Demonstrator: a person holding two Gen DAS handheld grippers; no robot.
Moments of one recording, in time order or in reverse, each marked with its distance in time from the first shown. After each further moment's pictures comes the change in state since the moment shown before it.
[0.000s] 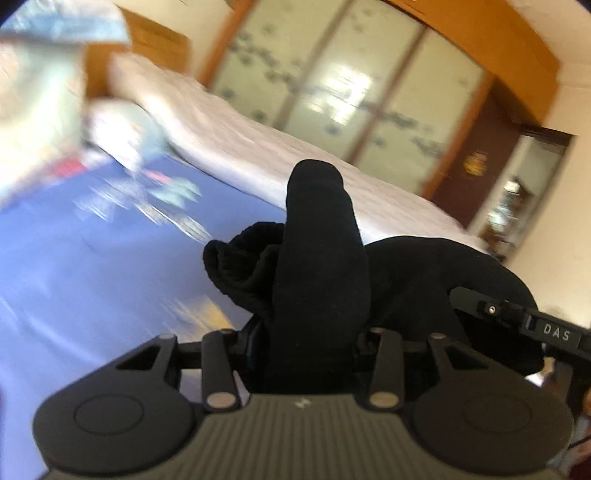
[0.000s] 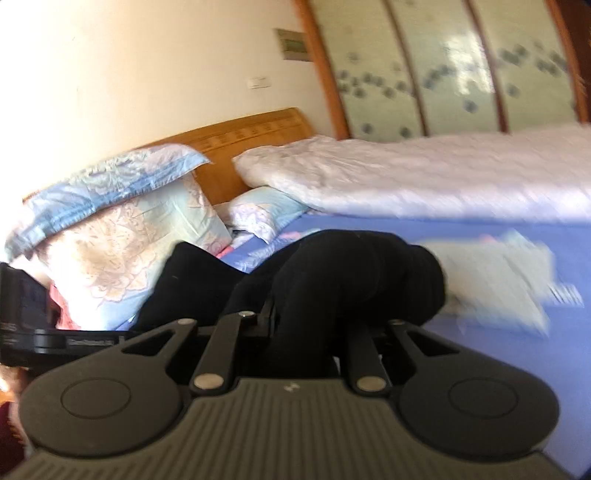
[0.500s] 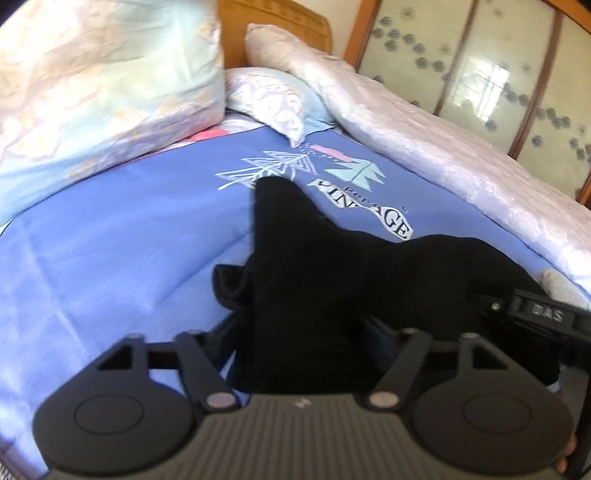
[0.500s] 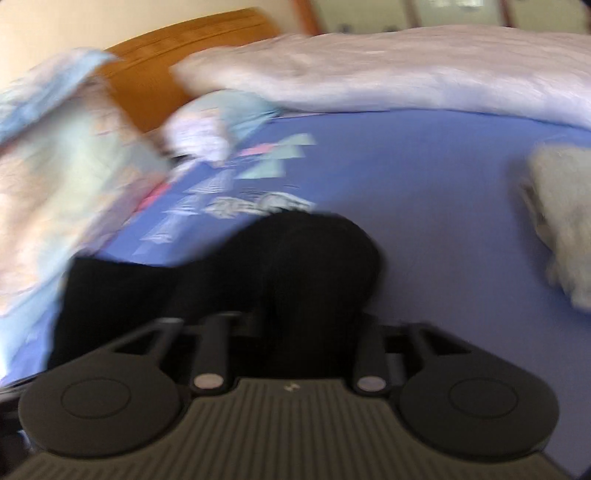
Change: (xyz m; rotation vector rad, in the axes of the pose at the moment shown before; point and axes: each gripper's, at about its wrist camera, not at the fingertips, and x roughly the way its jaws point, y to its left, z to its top) left arm 0.132 0.121 0.006 -0.125 0.039 0.445; right arm 0.250 -0.018 -0.050 0.214 0.222 -0.128
